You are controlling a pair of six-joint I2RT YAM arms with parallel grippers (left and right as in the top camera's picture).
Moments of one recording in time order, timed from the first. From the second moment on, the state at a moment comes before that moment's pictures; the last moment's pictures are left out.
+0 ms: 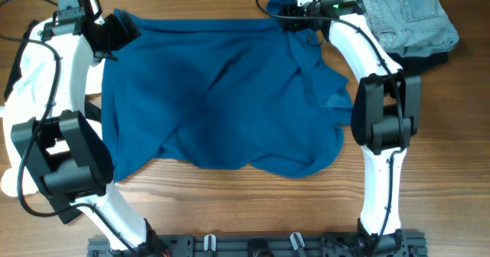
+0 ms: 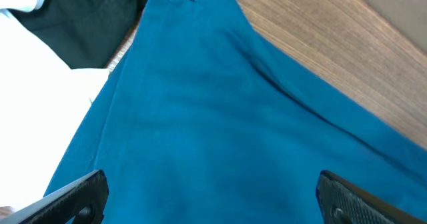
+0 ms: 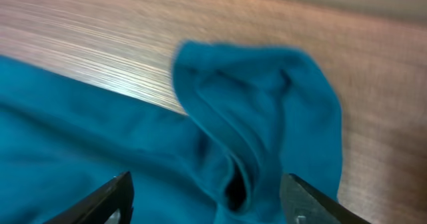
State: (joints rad) left arm 0.19 1.99 1.67 -0.72 0.13 -0.38; right arm 0.18 2.39 1.98 -0.47 -0.21 -0.03
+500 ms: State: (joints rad) left arm 0.19 1.99 1.66 -0.73 0.12 -0.38; right arm 0.18 2.46 1.98 -0.39 -0.22 0.16
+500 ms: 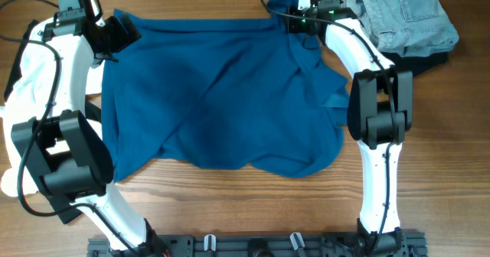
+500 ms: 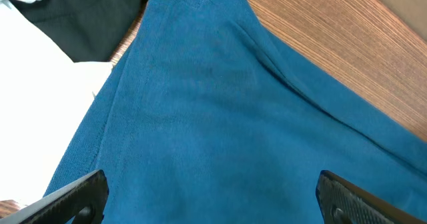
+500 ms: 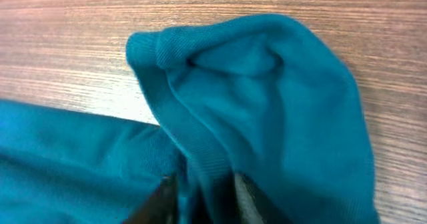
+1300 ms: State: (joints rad) left arm 0.14 1.99 1.66 -0.70 0.10 -0.38; right arm 0.25 2.50 1.98 0.08 -0.34 0.37
